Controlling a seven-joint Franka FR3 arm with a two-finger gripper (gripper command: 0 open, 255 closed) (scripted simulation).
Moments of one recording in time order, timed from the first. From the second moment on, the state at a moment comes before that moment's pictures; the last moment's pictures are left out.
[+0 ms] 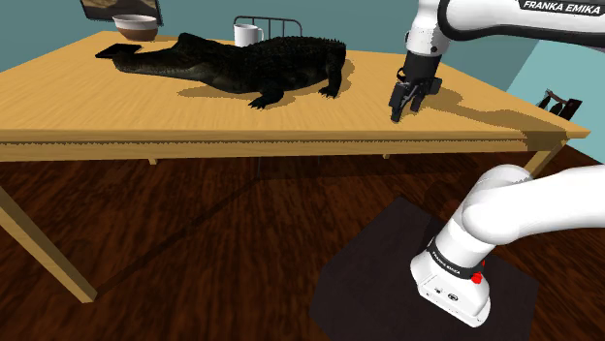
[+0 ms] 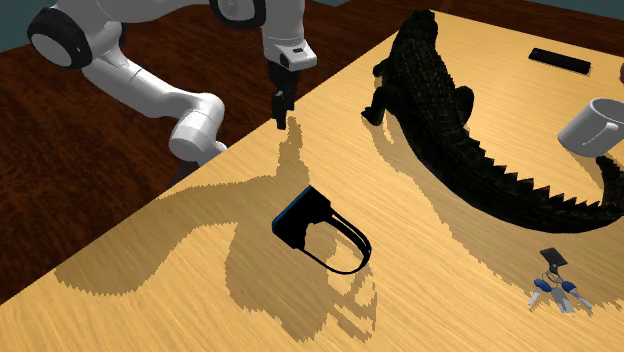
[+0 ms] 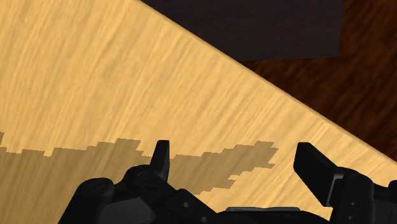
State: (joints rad) arm 0.01 -0.83 -0.03 -2.43 -0.12 1.56 0.07
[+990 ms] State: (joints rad) arm -0.11 -0.46 -0.22 -2.04 -0.18 1.57 0.01
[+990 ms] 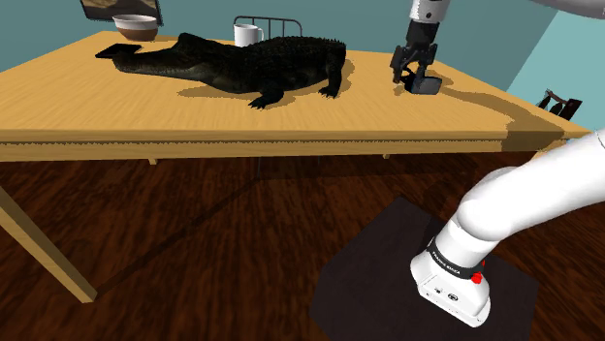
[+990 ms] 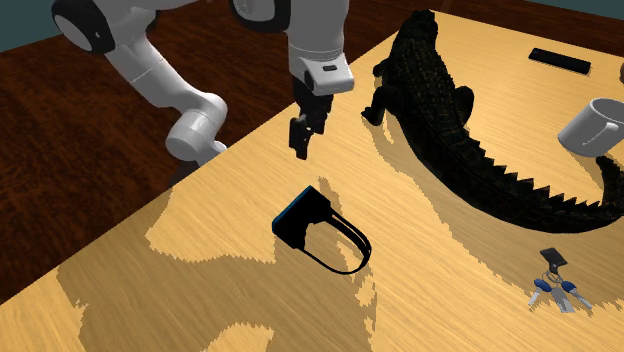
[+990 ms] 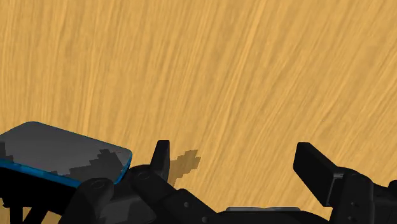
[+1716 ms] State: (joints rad) arm -0.19 -0.11 -0.39 -1.60 -0.11 1.50 -0.07
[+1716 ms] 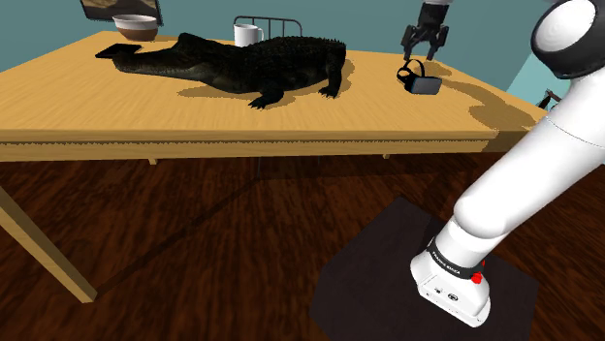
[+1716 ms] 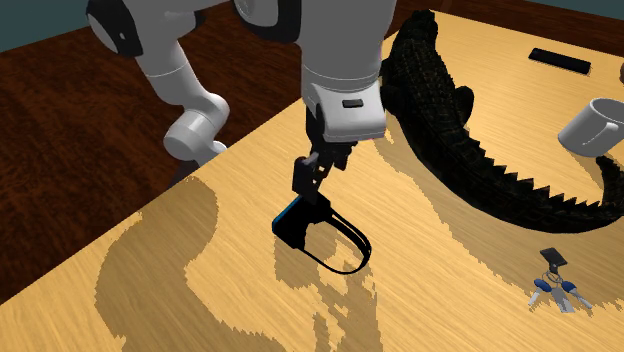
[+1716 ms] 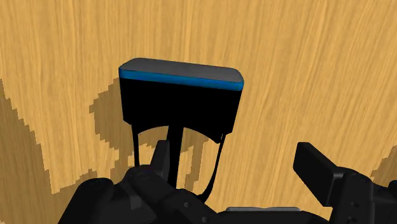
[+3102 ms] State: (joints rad) arm -0.25 0.03 -0.46 -1.51 -0.04 1.54 -0.11
